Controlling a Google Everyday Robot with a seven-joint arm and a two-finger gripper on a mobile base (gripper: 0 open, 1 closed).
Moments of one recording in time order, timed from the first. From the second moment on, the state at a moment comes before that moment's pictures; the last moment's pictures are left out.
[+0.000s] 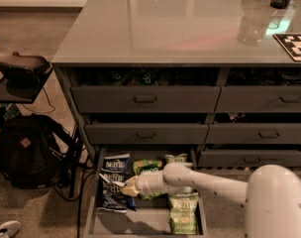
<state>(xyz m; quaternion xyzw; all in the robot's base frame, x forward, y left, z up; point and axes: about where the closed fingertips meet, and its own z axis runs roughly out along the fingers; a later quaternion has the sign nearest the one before) 0.546 0.114 0.324 -0.45 0.74 0.39 0.30</state>
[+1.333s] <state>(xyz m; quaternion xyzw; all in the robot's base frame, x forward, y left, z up) 0.515 0.038 0.616 -0.45 0.71 0.30 0.45</state>
